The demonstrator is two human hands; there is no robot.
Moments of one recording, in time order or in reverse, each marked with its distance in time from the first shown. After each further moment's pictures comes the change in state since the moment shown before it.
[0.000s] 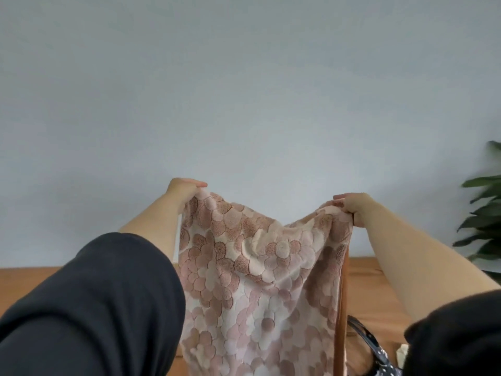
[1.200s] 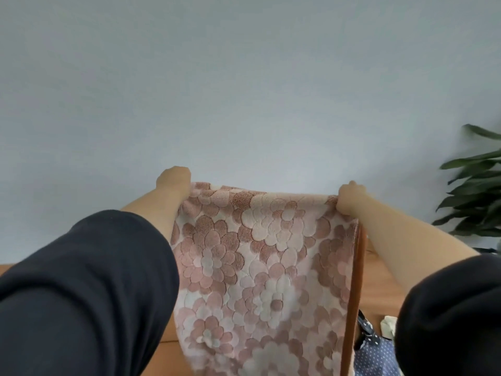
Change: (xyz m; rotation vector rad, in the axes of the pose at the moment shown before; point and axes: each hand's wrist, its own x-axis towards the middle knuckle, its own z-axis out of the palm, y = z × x) left_hand -0.036 0.005 0.002 1.112 0.076 0.293; right_hand -0.023 0.030 -0.019 -1.439 0.172 -0.327
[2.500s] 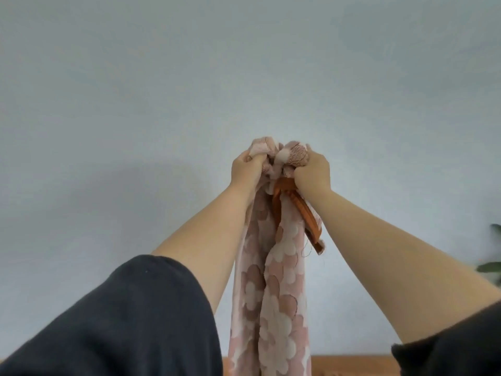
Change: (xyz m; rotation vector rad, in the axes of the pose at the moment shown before) left_hand 0.093 0.121 -0.185 -1.916 0.141 0.206; right_hand 0.070 -0.109 -0.255 1.223 0.764 -0.315
